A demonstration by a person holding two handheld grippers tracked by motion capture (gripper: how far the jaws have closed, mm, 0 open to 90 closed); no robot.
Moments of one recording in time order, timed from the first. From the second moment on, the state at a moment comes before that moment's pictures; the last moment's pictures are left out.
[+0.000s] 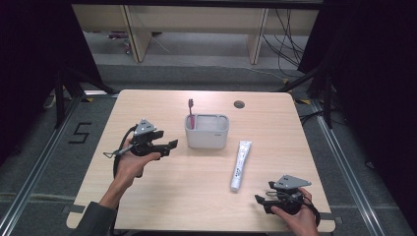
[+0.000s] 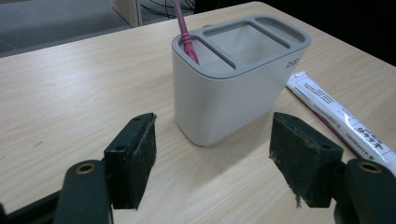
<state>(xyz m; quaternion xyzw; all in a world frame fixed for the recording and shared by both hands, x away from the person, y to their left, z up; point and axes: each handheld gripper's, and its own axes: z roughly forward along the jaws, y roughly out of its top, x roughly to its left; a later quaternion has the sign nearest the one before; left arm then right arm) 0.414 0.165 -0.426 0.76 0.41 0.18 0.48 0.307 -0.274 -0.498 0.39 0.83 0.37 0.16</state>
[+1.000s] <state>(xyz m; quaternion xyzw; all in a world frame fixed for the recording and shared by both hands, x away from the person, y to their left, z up) 0.386 0.182 -0.460 0.77 0.41 0.17 0.46 0.307 -0.276 -0.498 0.40 0.83 0.37 0.14</state>
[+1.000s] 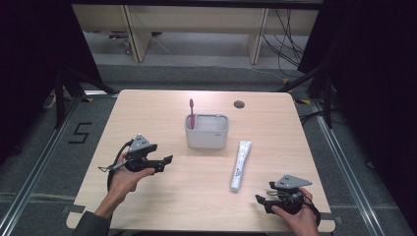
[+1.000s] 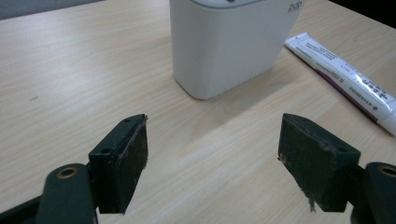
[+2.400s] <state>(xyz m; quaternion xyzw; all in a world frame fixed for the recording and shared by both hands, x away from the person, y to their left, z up) 0.313 0.197 -0.507 0.80 0.40 0.15 0.43 0.305 -0.276 -0.499 0.41 0.83 0.36 0.14</state>
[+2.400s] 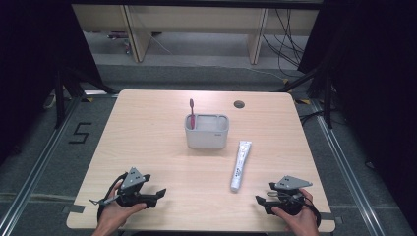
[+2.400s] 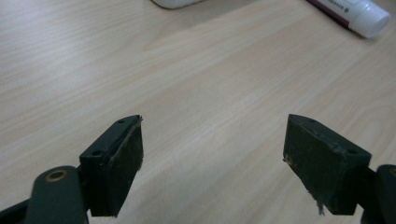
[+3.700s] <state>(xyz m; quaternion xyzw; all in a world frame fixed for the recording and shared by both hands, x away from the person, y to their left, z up) 0.302 0.196 -0.511 0.81 0.38 0.16 0.41 0.337 -0.263 -0.483 0.41 0.82 0.38 0.12</state>
